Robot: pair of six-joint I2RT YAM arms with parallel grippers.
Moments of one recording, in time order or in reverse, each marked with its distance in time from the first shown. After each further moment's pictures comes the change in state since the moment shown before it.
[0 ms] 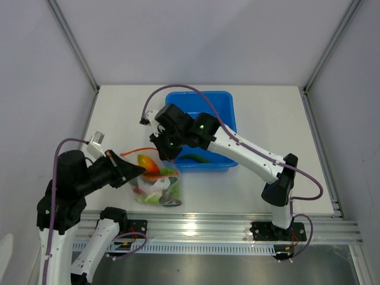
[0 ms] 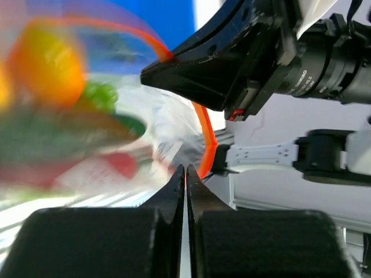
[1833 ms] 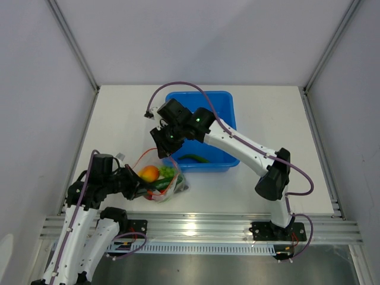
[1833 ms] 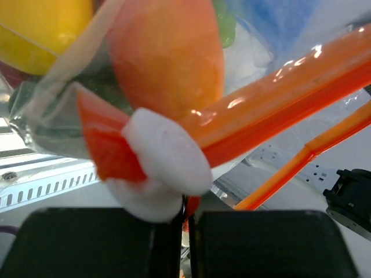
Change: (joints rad) left arm 0.000 0.011 -0.370 -0.027 0.048 -0.164; right arm -0.086 0.065 0.037 0.040 -0.089 0.093
